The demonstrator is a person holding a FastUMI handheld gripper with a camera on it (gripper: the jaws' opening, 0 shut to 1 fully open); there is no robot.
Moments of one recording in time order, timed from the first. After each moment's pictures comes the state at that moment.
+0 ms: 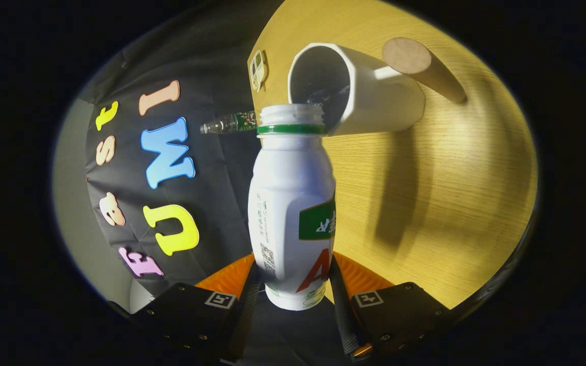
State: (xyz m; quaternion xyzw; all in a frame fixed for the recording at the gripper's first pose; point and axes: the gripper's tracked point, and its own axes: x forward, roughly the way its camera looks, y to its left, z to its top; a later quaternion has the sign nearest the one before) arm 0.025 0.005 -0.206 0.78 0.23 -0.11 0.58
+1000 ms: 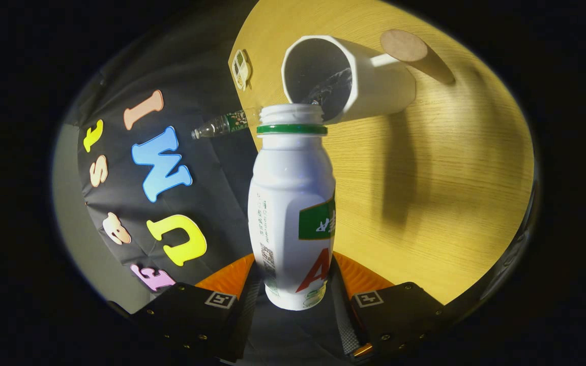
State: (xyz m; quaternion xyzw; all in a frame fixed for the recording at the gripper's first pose) arm 0.031 0.001 -0.183 0.82 0.24 -0.12 0.51
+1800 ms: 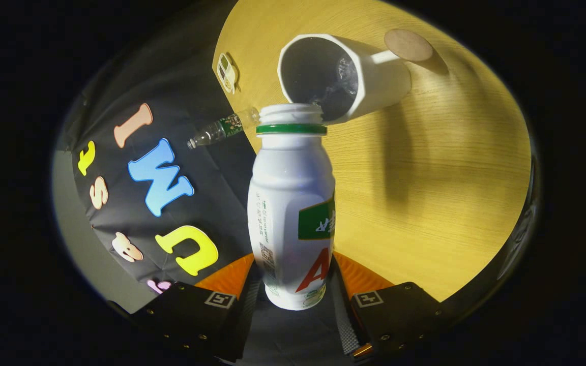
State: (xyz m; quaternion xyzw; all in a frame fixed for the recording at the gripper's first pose) arm 0.038 -0.006 -0.163 0.85 0.23 -0.12 0.46
